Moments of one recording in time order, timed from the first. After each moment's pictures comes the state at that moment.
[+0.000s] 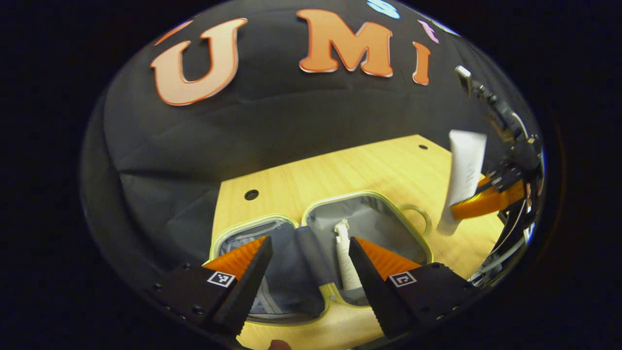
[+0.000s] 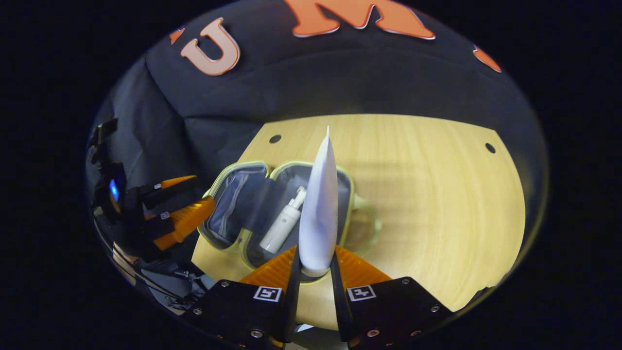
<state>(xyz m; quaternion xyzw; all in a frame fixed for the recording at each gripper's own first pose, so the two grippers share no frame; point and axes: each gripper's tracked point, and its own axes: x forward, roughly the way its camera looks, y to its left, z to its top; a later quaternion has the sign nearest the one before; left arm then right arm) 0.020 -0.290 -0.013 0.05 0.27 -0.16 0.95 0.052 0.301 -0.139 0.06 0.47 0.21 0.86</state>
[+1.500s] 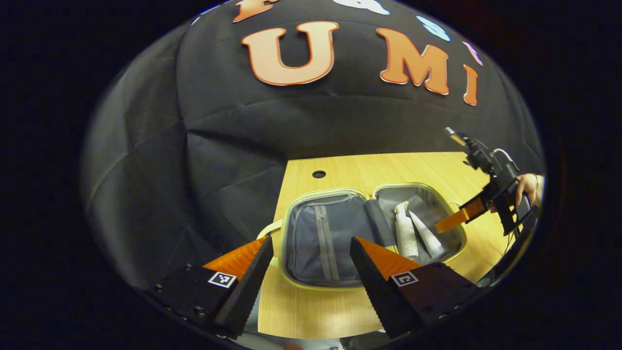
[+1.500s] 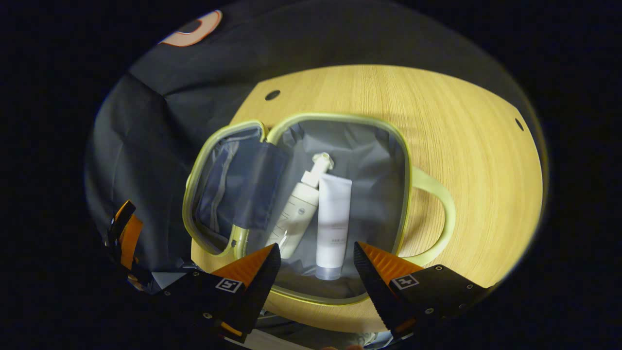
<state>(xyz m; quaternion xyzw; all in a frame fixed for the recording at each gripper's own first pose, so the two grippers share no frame) -0.043 -0.134 -0.038 -0.01 0.29 -0.01 0.96 0.078 0.362 -0.198 0.06 0.51 0.21 0.83</state>
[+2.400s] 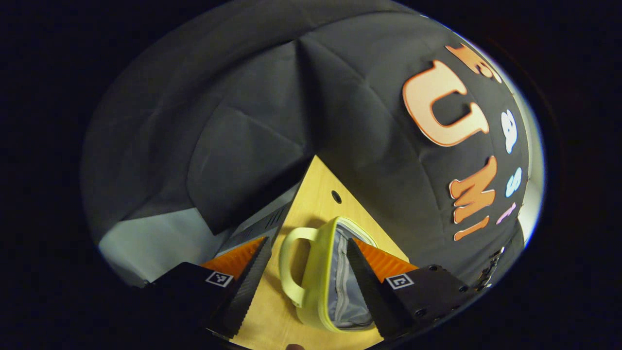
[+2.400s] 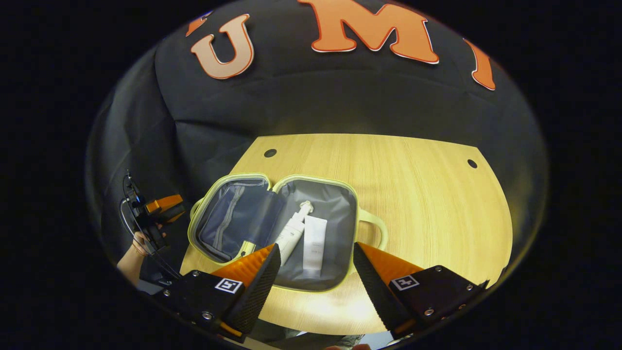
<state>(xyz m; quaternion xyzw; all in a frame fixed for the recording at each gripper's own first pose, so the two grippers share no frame) 0.046 0.003 -0.185 -0.47 0.25 -0.07 0.84 0.049 0.311 -0.105 0.03 0.38 0.12 0.92</state>
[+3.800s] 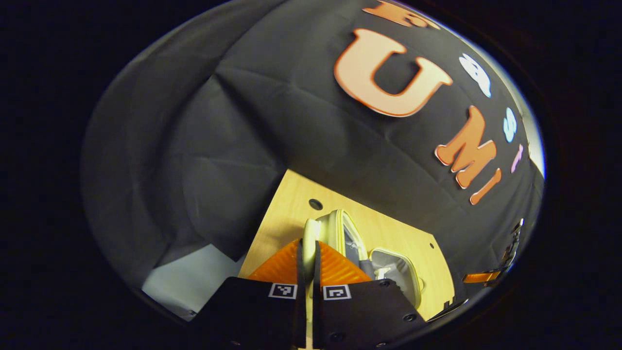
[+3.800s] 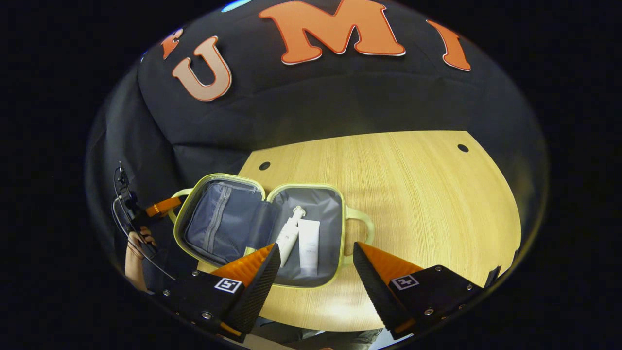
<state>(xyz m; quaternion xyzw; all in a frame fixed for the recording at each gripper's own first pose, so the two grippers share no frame) 0.061 -0.071 -0.021 -0.25 0.24 -0.07 0.93 0.046 0.271 -0.083 0.10 0.36 0.12 0.92</state>
